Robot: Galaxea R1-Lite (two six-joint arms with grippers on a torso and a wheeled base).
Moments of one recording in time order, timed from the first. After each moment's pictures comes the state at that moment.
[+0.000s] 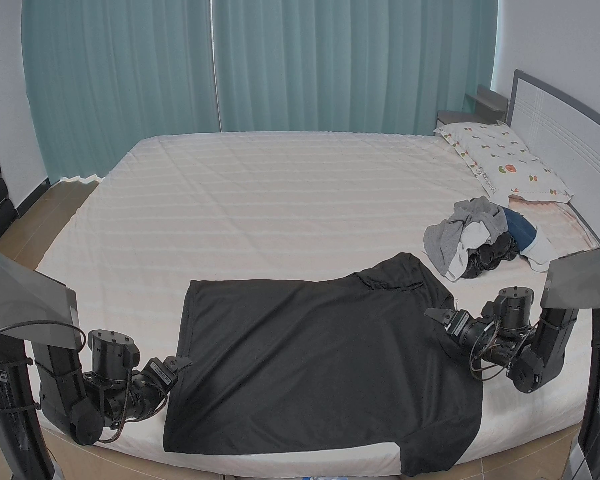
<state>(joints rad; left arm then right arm) -0.23 2.19 -0.15 -1.32 0.00 -1.04 0.16 2.33 -0.48 -1.39 0.18 0.79</state>
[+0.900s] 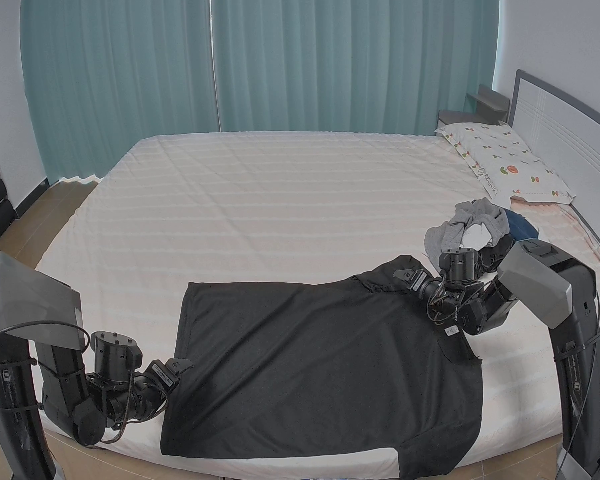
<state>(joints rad) -0.23 2.21 -0.16 -1.32 0.00 -1.04 0.19 2.61 -1.34 -0.80 0.06 0.77</state>
